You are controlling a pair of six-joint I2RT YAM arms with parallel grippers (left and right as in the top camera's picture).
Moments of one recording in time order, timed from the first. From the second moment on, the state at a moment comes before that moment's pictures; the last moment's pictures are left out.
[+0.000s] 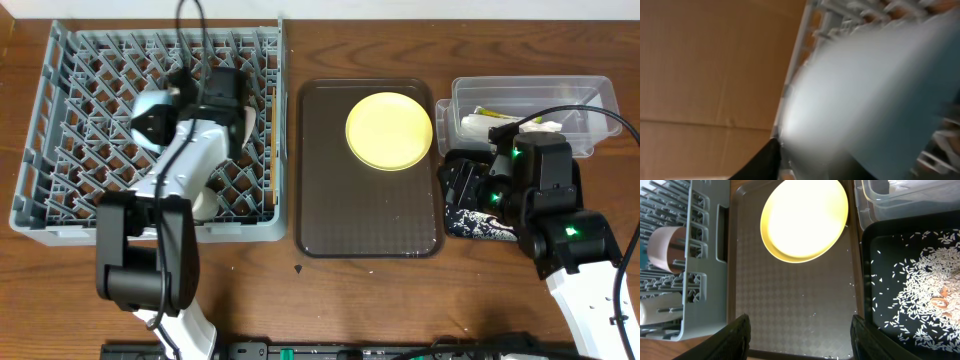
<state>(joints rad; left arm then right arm) -0.14 1.87 1.28 -0.60 -1.23 -0.02 0.16 1.07 0.97 -0.75 -0.24 0.47</state>
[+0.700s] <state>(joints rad) -0.27 1.59 1.27 -0.65 -0.78 -0.04 0.16 1.07 0.97 -0.77 -0.24 0.47</state>
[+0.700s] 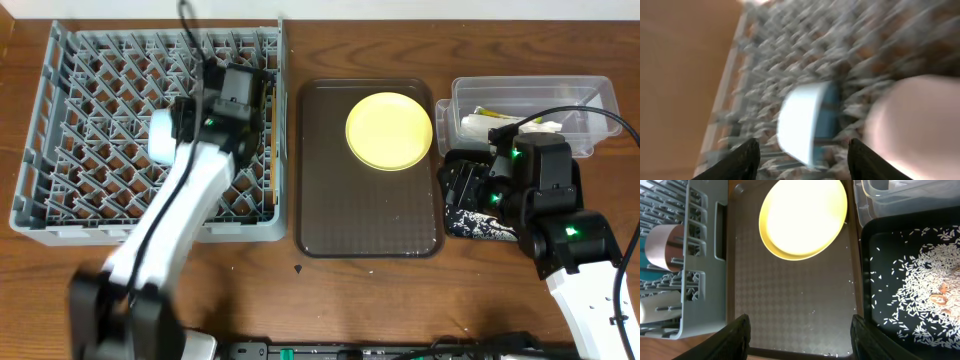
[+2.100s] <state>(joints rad) -0.49 1.12 1.27 -0.93 0.10 -0.33 0.38 1.81 0.95 -0.21 -0.04 1.14</state>
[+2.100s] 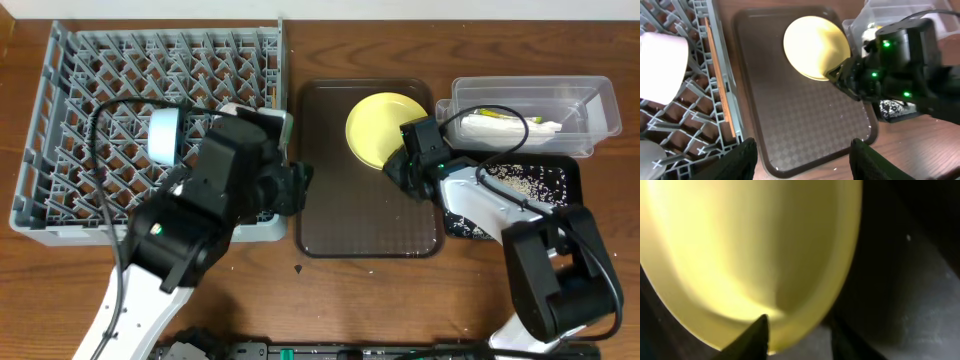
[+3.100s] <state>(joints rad) -0.49 1.17 1.27 -0.93 0.12 -0.32 0.16 1.31 0.95 -0.45 -0.68 0.31</state>
